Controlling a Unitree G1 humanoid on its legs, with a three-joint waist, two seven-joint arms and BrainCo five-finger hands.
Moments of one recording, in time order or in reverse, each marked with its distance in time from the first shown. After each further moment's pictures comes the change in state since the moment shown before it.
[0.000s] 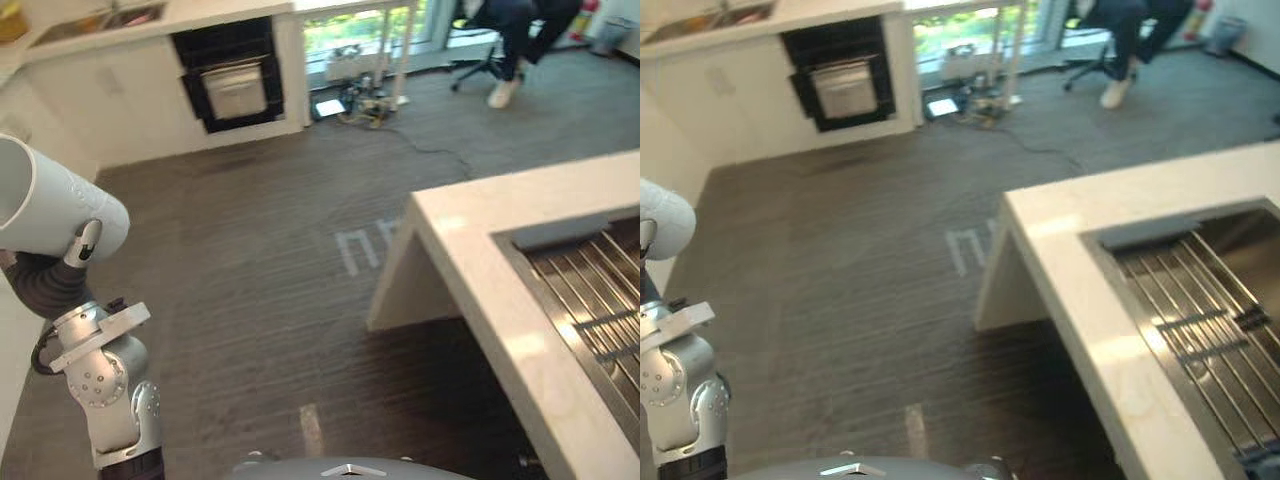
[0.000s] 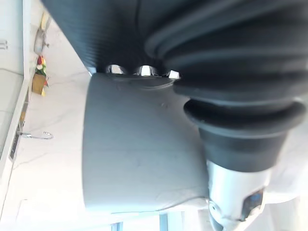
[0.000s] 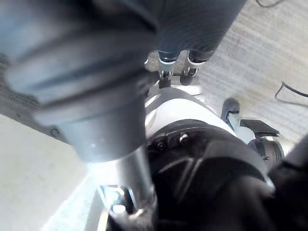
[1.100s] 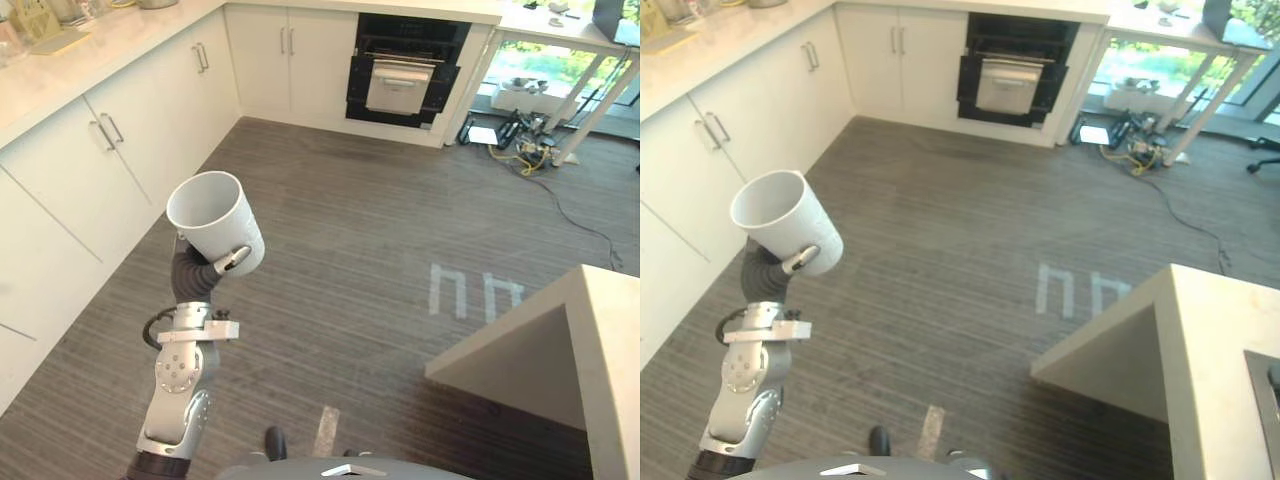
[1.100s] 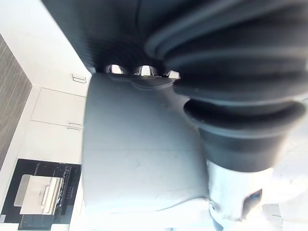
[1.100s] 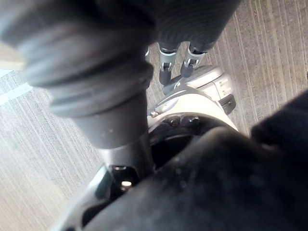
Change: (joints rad) left arm -0.005 0.131 -0.440 0.166 -0.018 0.075 -0.017; right arm -0.041 -0.032 0.299 -0.034 0.000 -0.063 -0.049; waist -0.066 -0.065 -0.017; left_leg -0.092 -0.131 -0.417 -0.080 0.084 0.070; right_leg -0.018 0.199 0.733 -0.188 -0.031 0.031
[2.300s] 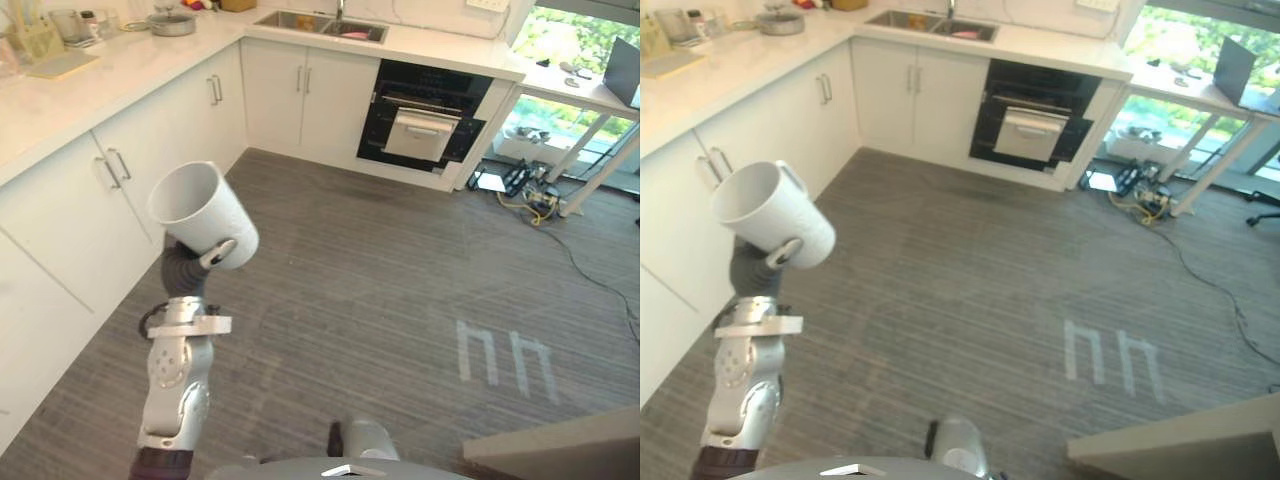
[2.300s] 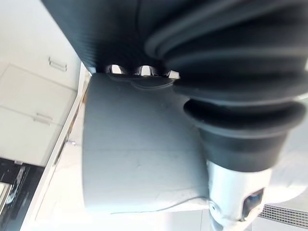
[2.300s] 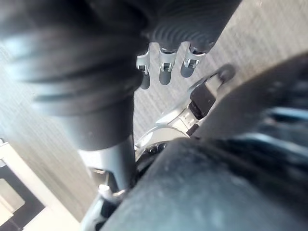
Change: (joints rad) left arm -0.046 -0.076 0.020 0.011 -0.087 0.024 -0.149; right arm 0.102 0.144 -0.152 -0.102 0.051 -0.103 0.078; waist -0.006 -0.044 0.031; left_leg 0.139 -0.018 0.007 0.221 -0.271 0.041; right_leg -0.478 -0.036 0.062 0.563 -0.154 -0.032
